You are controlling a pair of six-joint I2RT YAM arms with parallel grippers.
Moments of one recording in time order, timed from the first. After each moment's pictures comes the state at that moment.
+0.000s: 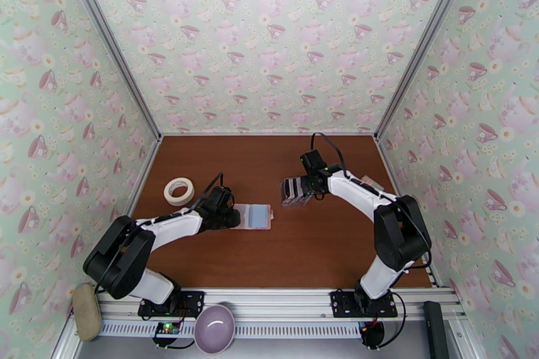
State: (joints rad) left arm -0.51 1.51 0.67 -0.22 0.07 -0.59; right arm 0.43 1.71 1.22 -0.64 0.22 0.30
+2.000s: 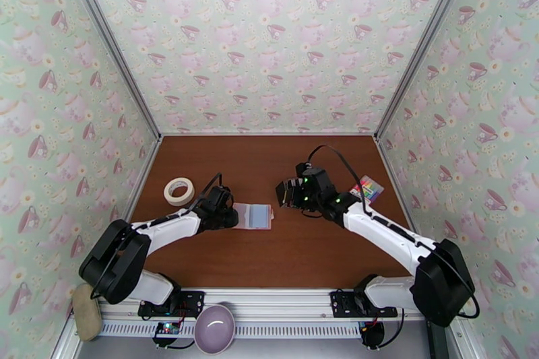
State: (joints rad) left arm -0.51 1.47 0.67 -0.24 0.06 -0.59; right arm 0.64 1.32 0.87 -0.26 -0.17 0.68
